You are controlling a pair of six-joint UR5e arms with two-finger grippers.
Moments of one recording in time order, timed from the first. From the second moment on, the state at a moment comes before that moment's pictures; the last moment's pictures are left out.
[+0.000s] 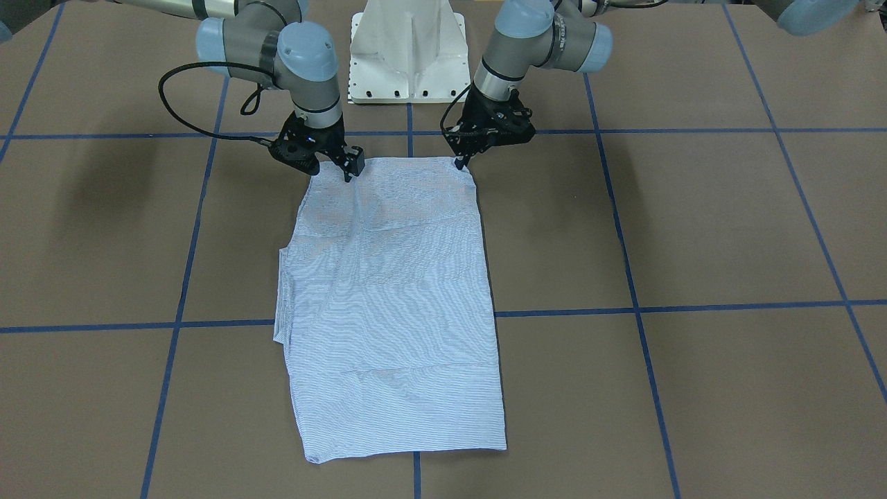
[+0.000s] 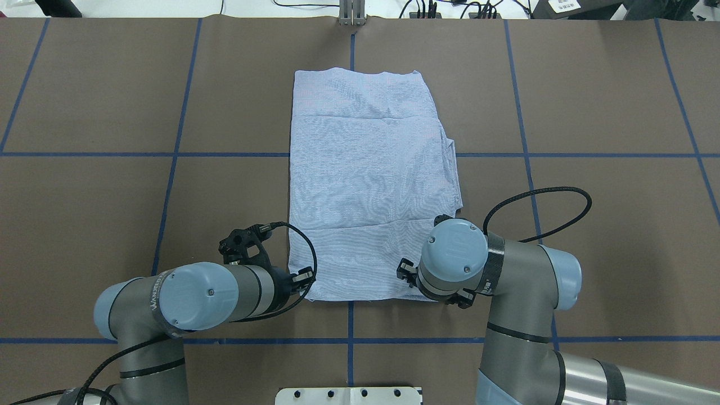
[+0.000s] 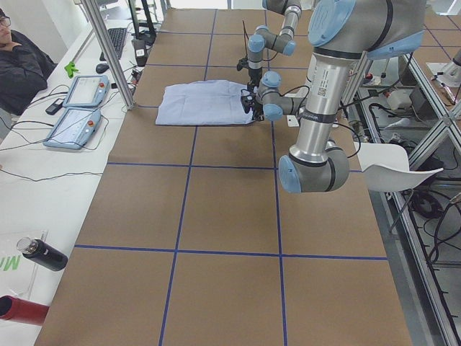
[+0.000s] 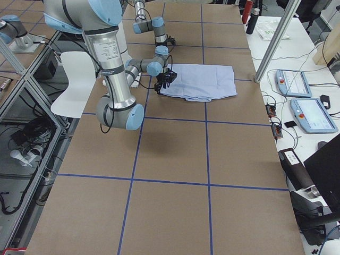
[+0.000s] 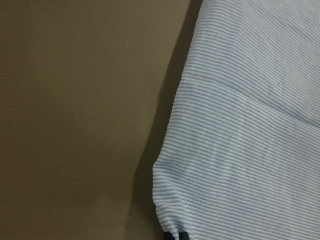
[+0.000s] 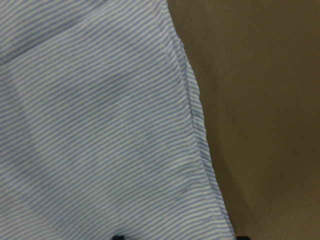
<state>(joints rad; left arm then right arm) -0.27 -1.97 -1.82 -2.00 -1.60 -1.78 0.33 -1.13 1.81 -1.59 1.81 1.79</state>
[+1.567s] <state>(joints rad) -0.27 -1.97 -1.85 -2.00 -1.60 -1.77 0.35 -1.12 1.86 -1.59 1.81 1.83</state>
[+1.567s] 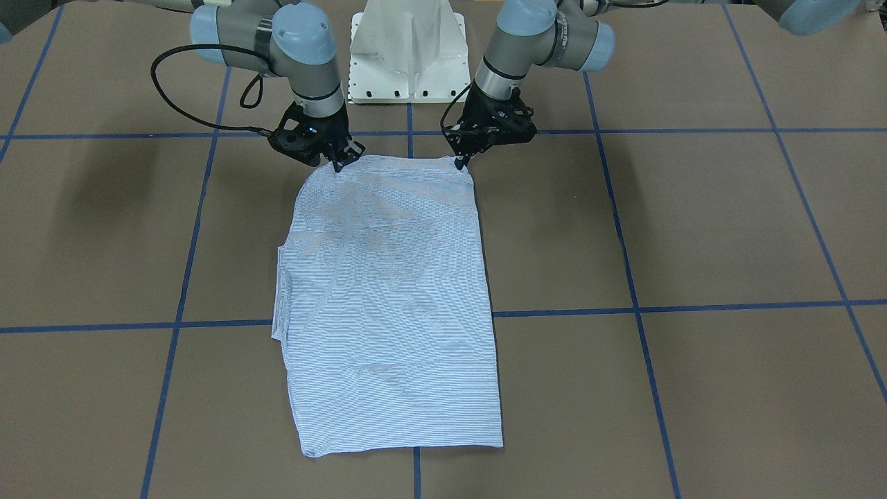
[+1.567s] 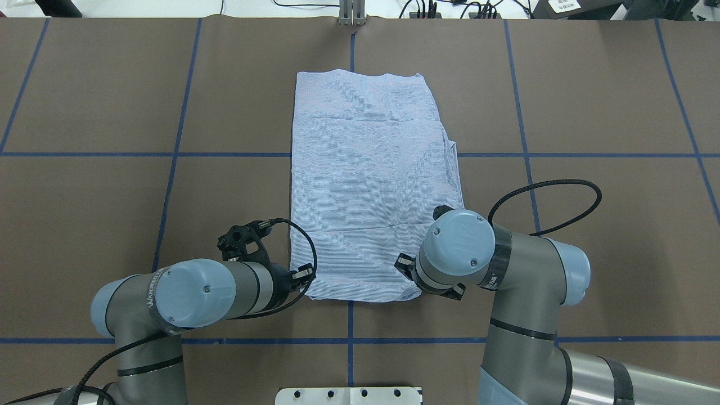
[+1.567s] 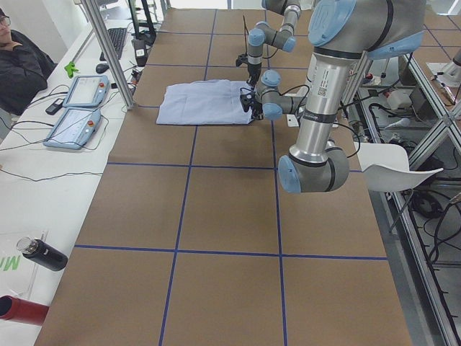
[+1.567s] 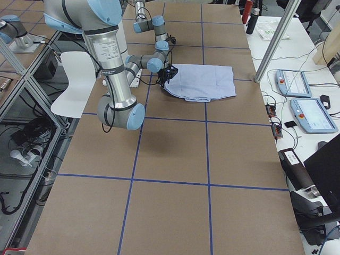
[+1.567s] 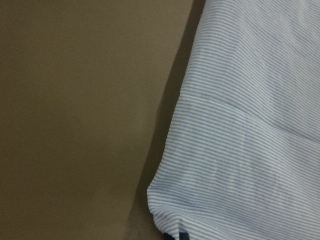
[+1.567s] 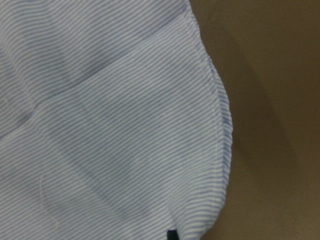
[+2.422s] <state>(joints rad) -0.25 -1.97 -2.08 -1.78 -1.70 -1.77 0.35 -1.18 2.00 -1.58 2.00 1.82</state>
